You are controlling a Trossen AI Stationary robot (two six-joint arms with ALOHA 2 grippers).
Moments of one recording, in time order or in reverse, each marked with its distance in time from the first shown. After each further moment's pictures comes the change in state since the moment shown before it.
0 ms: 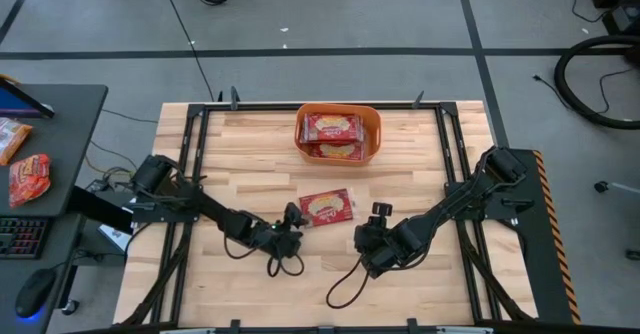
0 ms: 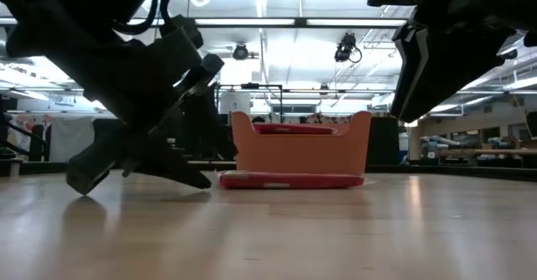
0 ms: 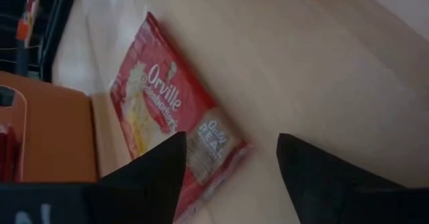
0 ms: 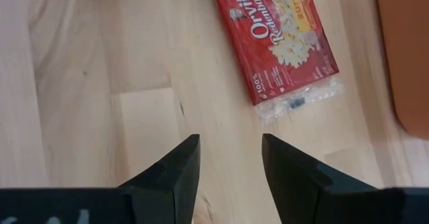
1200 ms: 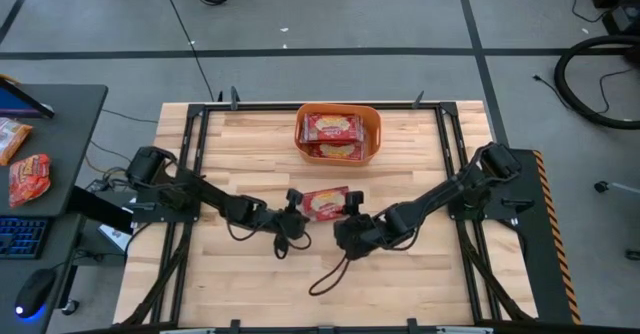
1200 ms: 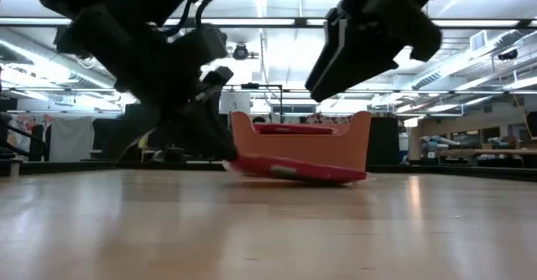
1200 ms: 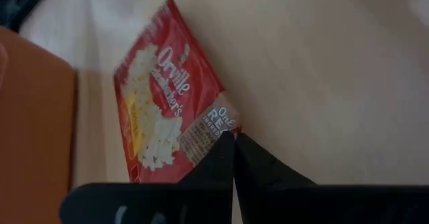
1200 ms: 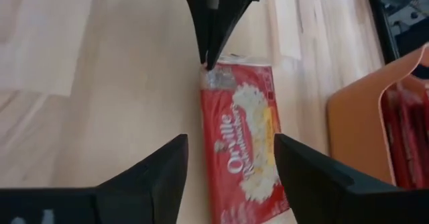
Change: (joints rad) left arm 0.131 -0.086 -0.009 -0.008 0.200 -0.141; right arm -0.126 0.009 -0.001 0.366 0.091 -0.537
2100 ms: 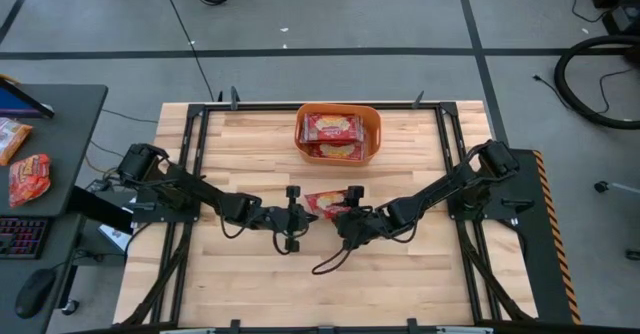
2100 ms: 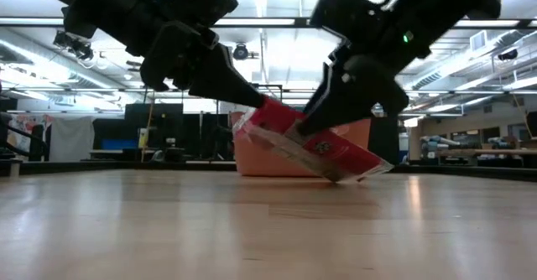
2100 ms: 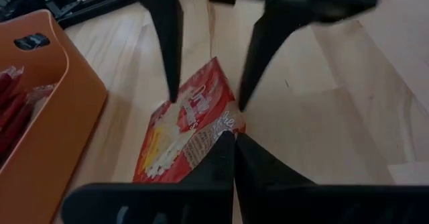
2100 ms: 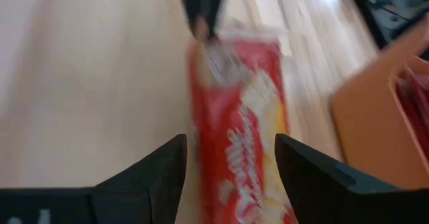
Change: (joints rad) left arm 0.000 -0.075 0.004 0.158 -0.011 -0.277; right arm -0.078 0.001 -0.240 0.432 0.008 -0.059
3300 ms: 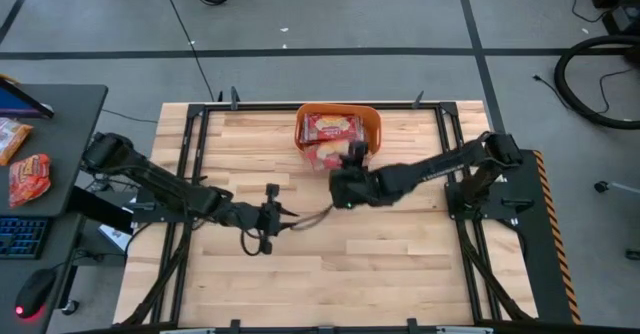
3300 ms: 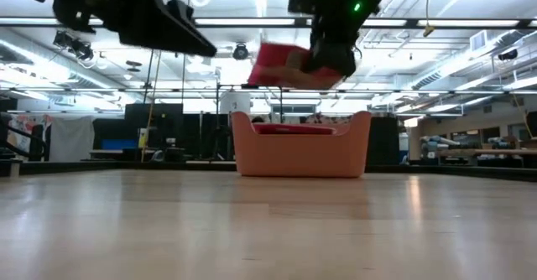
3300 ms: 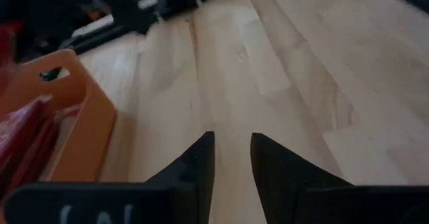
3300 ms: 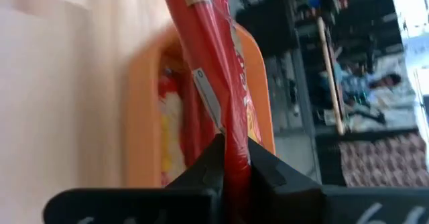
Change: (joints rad) left arm -0.089 -0.334 -0.117 -0.175 0.015 0.058; right arm -0.169 -0.070 0.322 -0.580 0.360 -0.229
